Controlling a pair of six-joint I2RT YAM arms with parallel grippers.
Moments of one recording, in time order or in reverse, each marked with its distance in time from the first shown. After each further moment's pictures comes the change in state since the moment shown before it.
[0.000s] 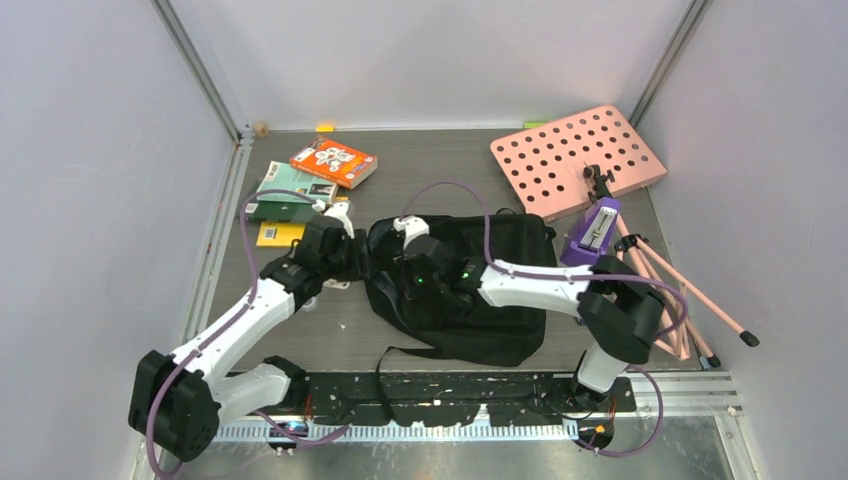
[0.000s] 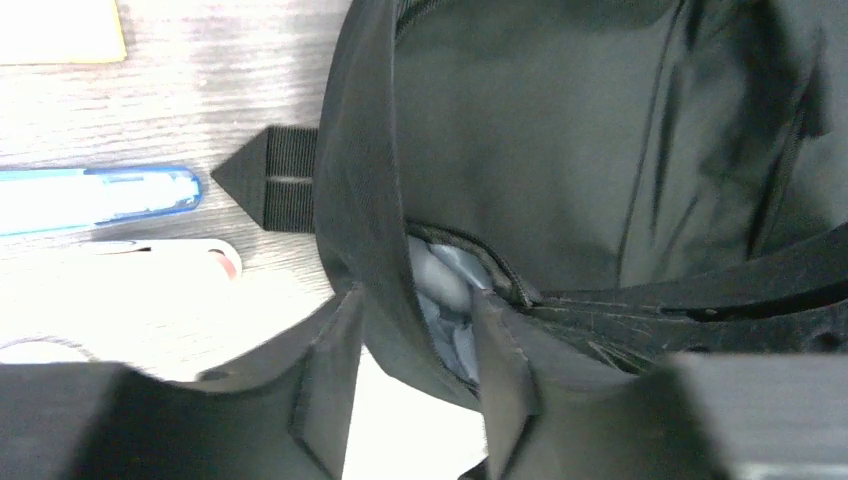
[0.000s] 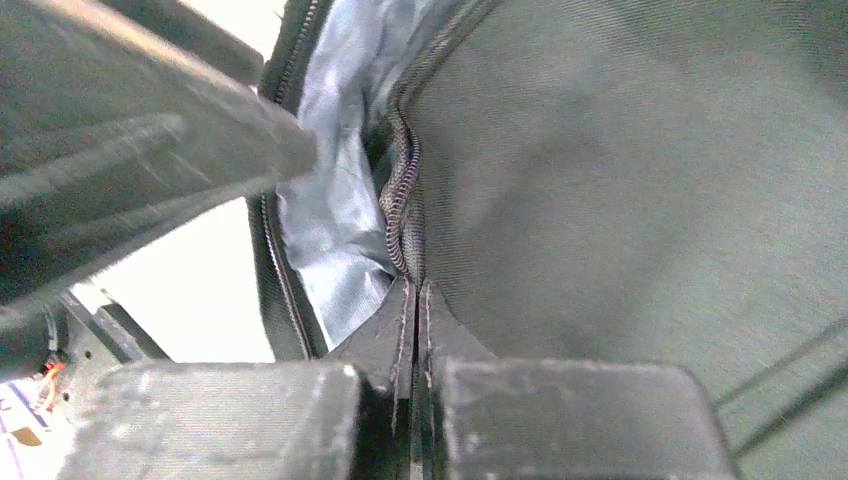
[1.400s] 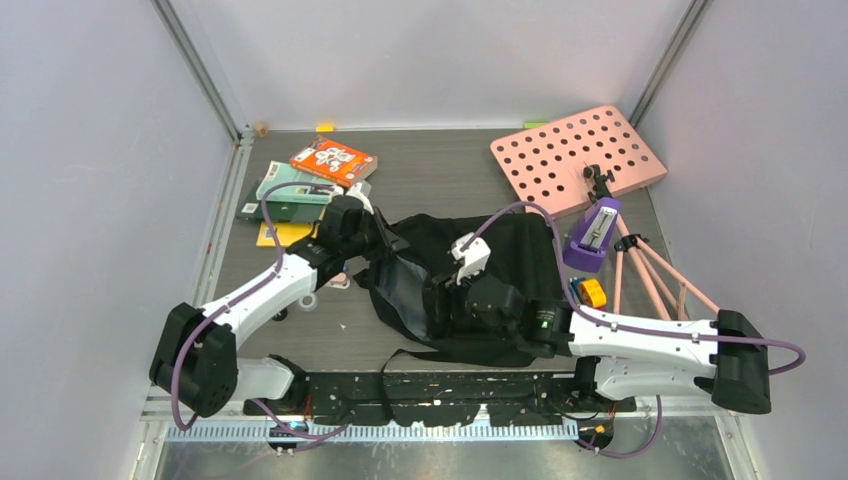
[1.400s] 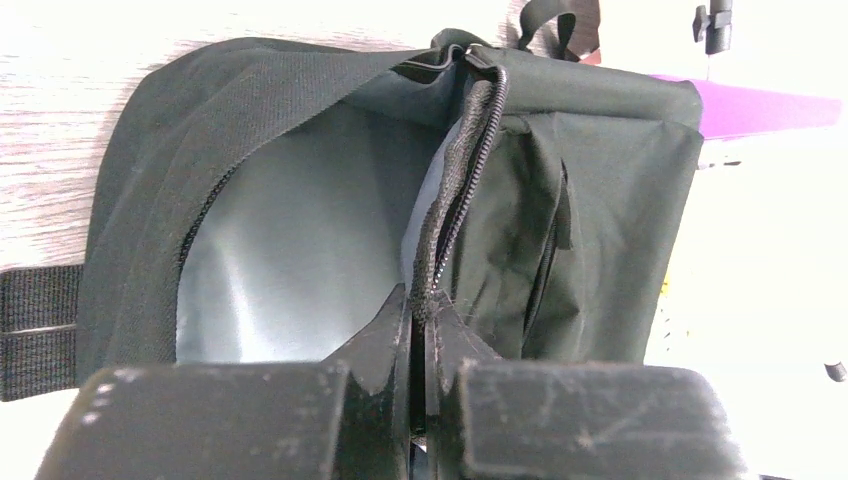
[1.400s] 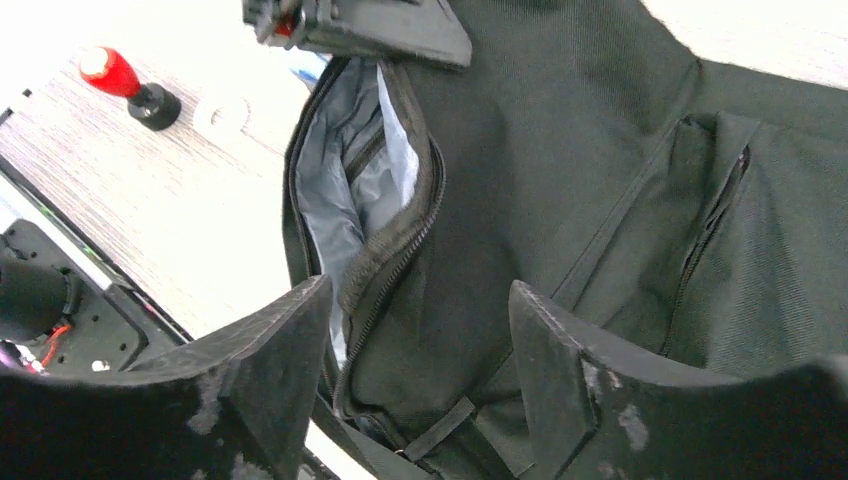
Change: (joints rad) left arm -0.046 0.211 0.133 0.224 0.146 -0.338; right arm 0.194 -0.641 -0.429 0.090 0.404 -0.107
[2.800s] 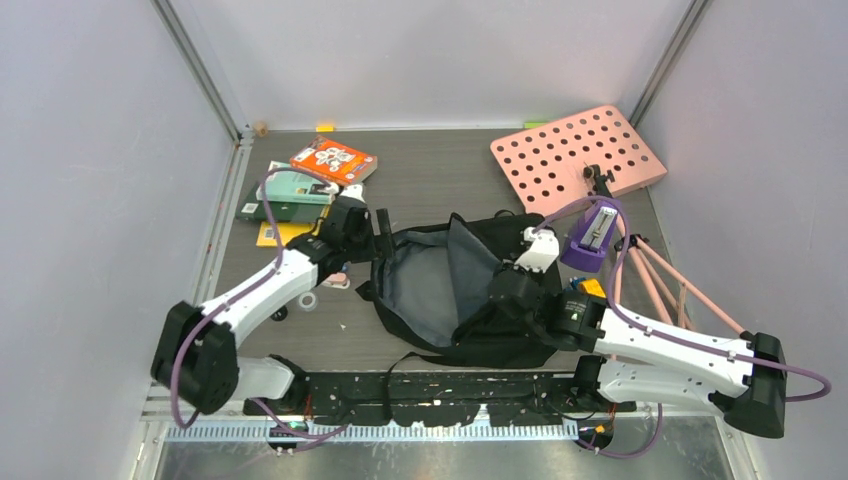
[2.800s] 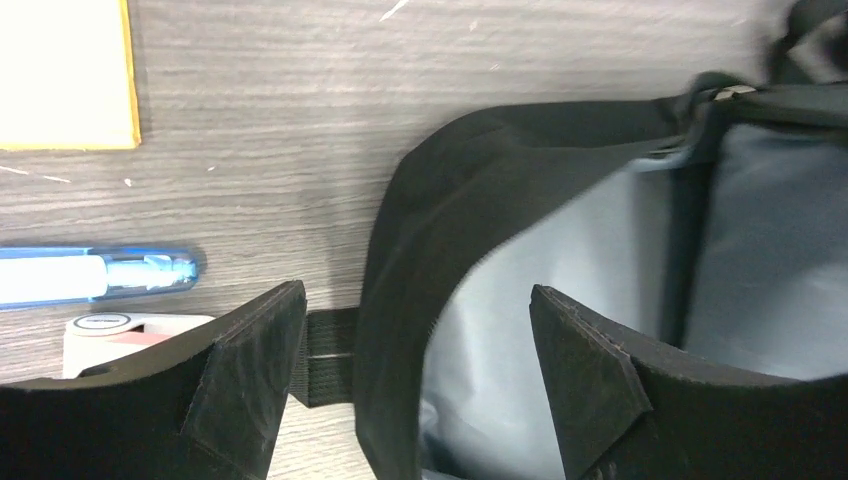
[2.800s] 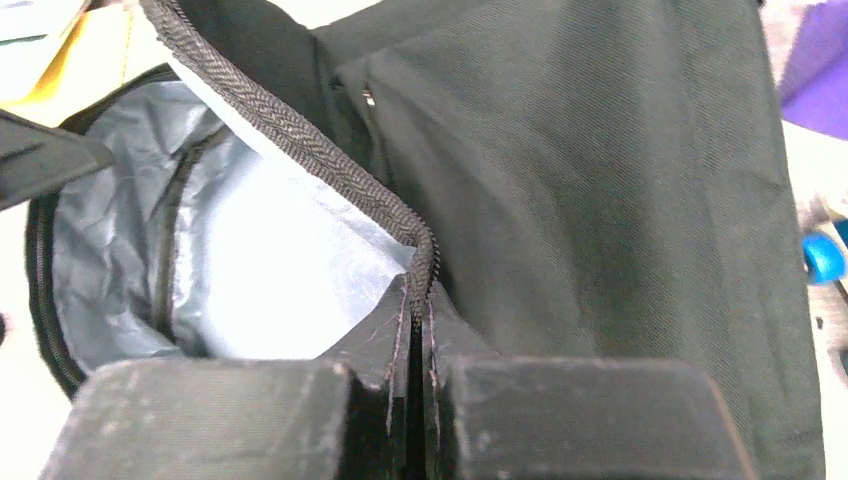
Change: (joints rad) left arm -0.009 -0.031 0.043 -0.197 -0.295 0.261; right arm -0.116 -0.139 0.094 -0.596 0.304 0.528
